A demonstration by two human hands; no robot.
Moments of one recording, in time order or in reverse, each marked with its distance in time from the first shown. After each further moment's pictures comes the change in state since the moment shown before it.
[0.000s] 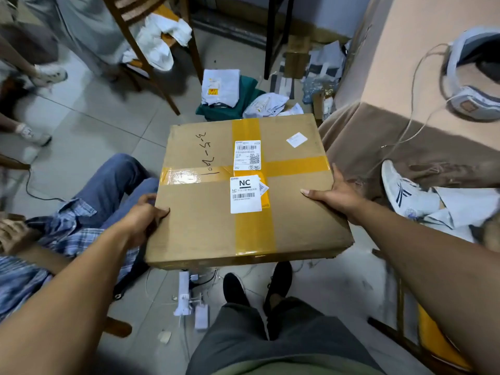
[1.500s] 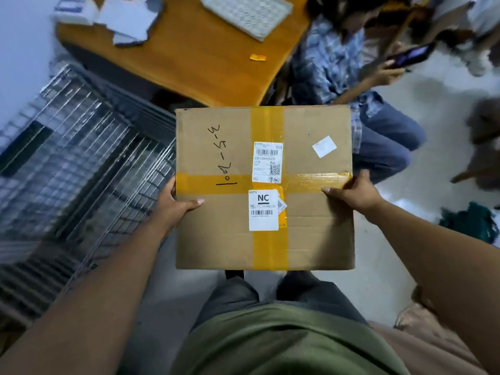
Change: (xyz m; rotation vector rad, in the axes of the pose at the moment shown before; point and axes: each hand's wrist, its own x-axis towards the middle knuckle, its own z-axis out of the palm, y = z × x) left_hand -0.442 -0.490 0.191 -1.044 1.123 -0.223; right_hand -0.220 -0.010 0.330 -1.188 -0.843 -0.805
